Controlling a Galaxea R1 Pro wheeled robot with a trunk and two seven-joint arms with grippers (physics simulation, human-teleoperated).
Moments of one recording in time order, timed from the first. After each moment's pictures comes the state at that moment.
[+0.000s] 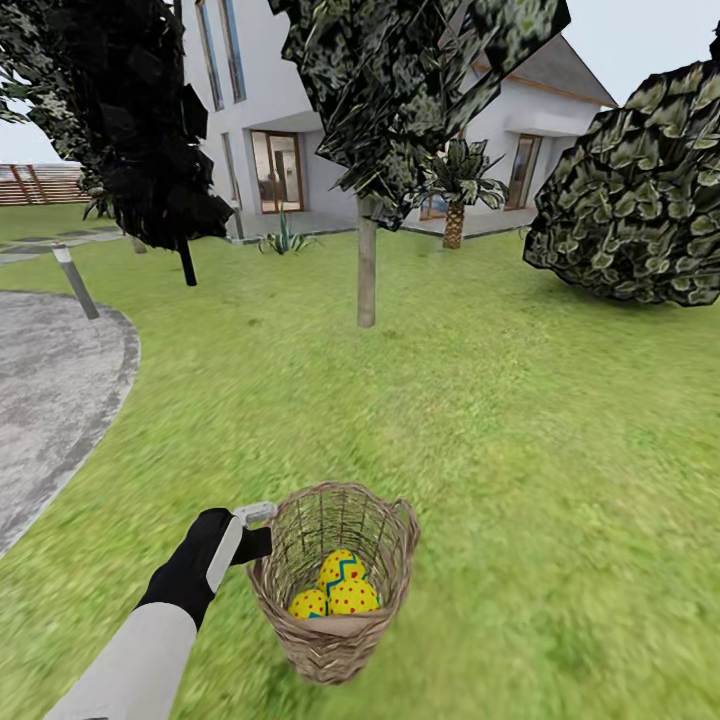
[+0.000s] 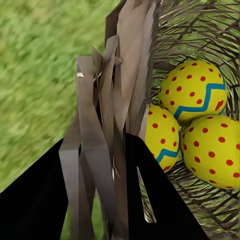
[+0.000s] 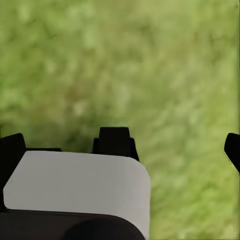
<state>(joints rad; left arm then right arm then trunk) -0.68 -0.07 0.14 -0.76 0.15 0.84 0.16 -0.33 -0.04 -0.43 0.03 0.46 -0.09 -0.01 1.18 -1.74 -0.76</state>
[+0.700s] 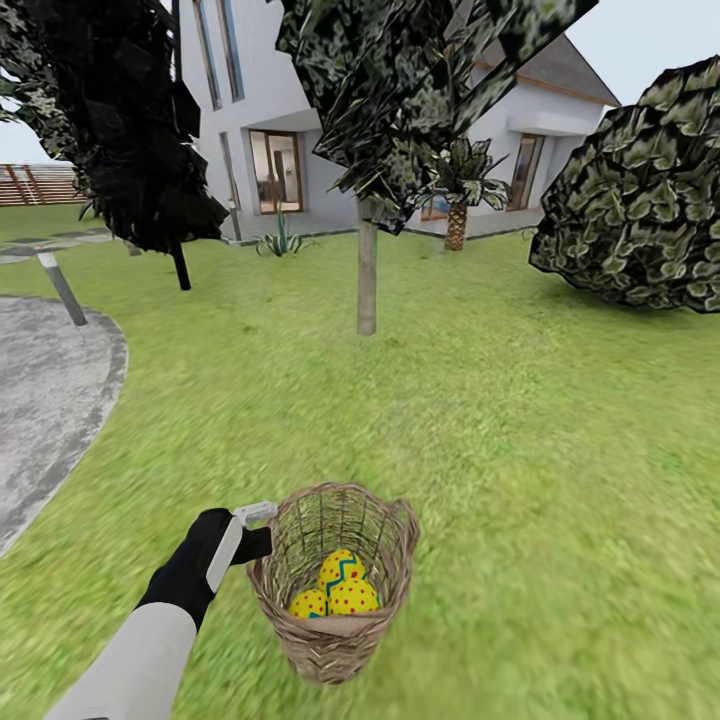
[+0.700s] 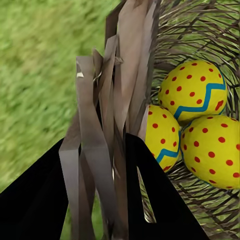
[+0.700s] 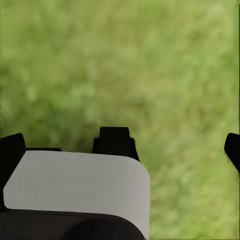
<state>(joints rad) -0.68 -0.07 0.14 -0.76 0.15 0.84 0.16 -0.32 -0.04 -0.43 0.03 0.46 -0.09 -0.01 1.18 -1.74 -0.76</state>
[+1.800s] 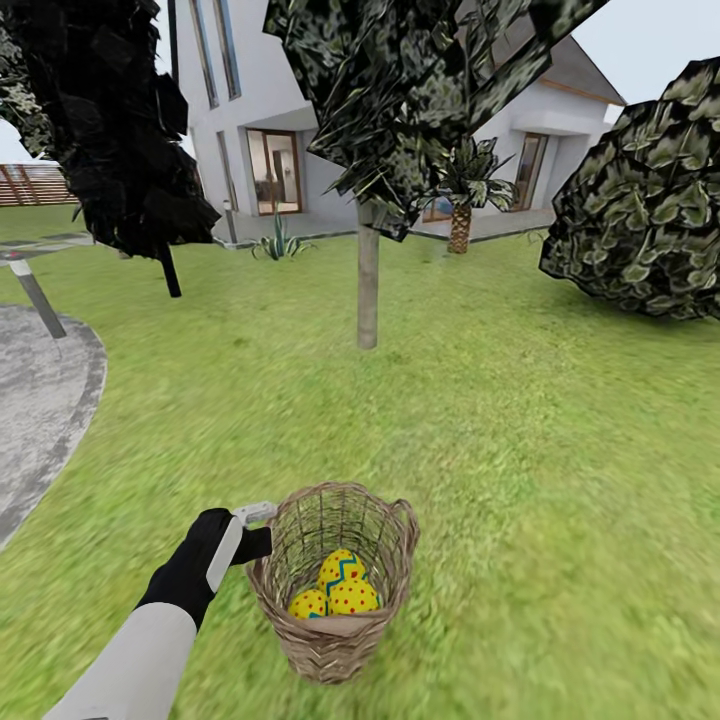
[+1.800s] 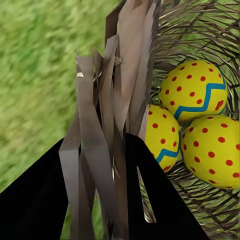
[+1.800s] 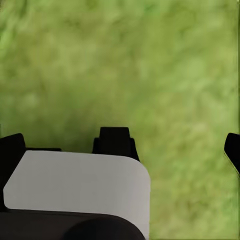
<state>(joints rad) -0.68 -0.07 0.14 -0.76 0.15 0.84 0.16 -0.33 -0.04 -0.43 0.03 0.46 -0.09 -0.01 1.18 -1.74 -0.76</state>
